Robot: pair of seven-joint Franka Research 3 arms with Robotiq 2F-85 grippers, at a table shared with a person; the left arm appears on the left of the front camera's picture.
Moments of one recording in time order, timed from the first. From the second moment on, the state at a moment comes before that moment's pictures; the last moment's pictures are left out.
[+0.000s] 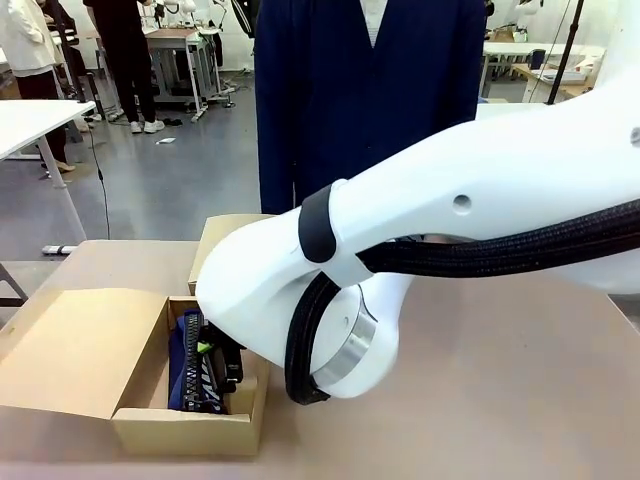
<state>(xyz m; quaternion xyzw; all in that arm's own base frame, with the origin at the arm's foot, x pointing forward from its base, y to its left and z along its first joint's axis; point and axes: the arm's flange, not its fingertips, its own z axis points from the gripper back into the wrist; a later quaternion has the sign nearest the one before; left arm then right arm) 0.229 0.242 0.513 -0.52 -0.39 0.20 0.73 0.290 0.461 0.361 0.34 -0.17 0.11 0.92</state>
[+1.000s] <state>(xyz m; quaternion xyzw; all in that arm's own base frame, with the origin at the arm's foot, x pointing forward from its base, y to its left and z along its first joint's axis) 0.229 0.242 0.513 -0.52 -0.39 0.20 0.73 0.288 0.427 0.395 0.38 -0.16 0.12 0.90</state>
